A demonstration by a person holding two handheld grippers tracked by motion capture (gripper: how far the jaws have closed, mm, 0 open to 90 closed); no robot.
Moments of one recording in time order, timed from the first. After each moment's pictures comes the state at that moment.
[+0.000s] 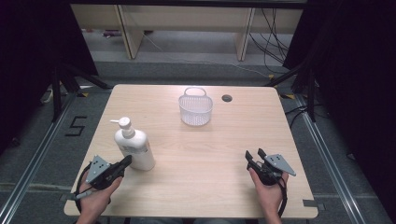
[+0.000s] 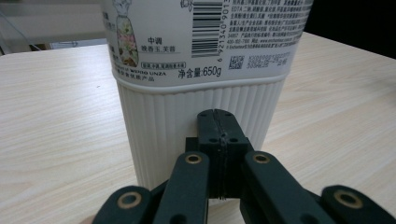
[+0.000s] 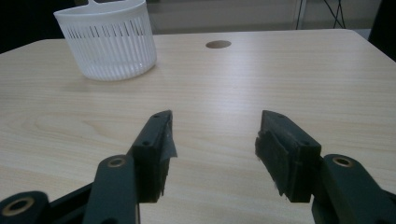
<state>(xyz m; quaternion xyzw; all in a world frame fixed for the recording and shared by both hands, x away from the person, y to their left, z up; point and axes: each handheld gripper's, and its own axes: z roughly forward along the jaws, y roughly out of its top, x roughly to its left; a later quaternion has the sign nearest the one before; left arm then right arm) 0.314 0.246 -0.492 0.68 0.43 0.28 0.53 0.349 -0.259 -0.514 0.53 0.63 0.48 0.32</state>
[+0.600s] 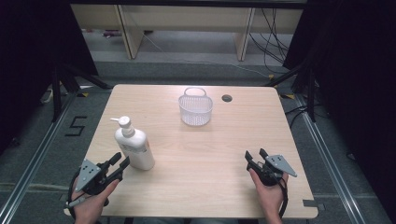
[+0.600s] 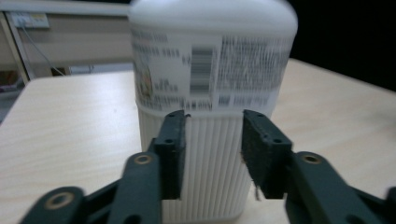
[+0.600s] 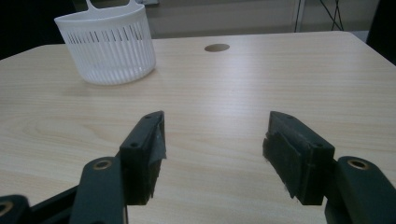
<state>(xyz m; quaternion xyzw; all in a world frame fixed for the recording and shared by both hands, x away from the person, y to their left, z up) 0.293 0.251 -0.476 0.62 0.44 0.31 0.57 0.348 -0.259 -0.515 0.53 0.61 0.50 0.31</state>
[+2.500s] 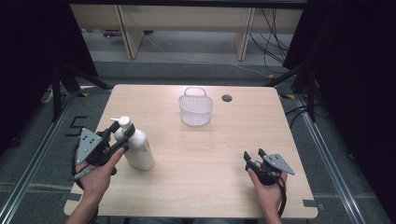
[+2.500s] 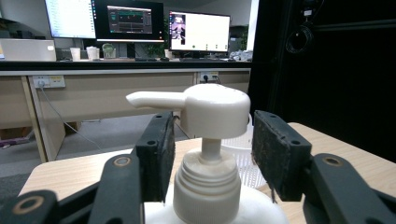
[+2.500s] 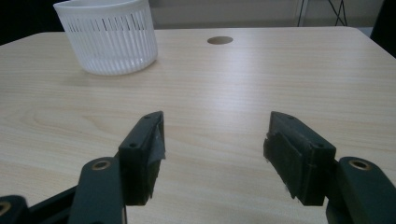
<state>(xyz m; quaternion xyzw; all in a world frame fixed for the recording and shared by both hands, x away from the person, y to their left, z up) 0.337 0.223 -0.399 0.58 0.41 0.36 0.61 0.351 -0.256 -0.514 0.53 0.63 0.48 0.32</state>
